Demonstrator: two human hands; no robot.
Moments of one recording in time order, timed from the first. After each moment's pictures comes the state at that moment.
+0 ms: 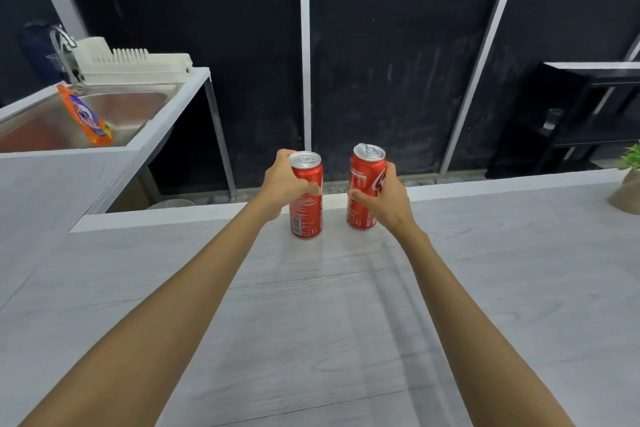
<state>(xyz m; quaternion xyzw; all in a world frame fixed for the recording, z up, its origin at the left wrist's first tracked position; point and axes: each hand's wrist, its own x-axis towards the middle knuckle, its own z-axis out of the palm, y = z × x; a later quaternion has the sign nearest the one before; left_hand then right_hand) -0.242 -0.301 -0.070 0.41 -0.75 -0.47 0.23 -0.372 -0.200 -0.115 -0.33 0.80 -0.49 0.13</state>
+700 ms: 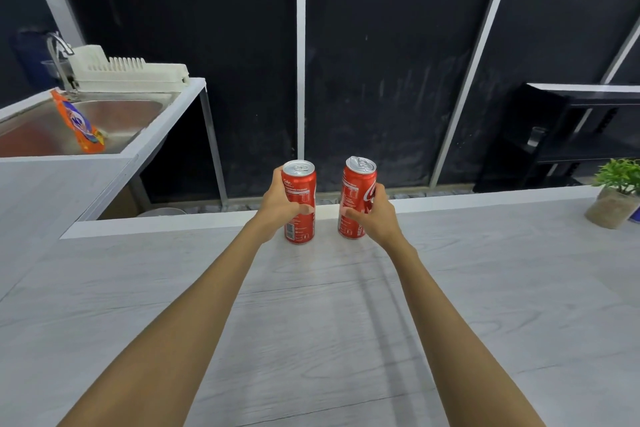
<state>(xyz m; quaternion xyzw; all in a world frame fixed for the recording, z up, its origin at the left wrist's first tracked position) -0.241 -0.295 -0.088 0.40 -0.72 -0.51 0.25 -0.367 -0.196 -0.117 -0.32 0.78 -0.50 0.18</state>
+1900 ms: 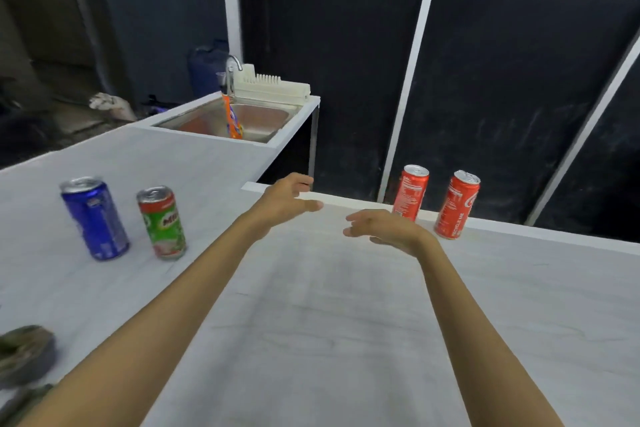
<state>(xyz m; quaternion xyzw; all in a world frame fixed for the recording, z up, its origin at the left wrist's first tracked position) 0.018 -0.234 -0.025 0.44 -0.74 -0.43 0.26 -0.176 -0.176 -0.055 -0.54 0.71 -0.23 0.39</state>
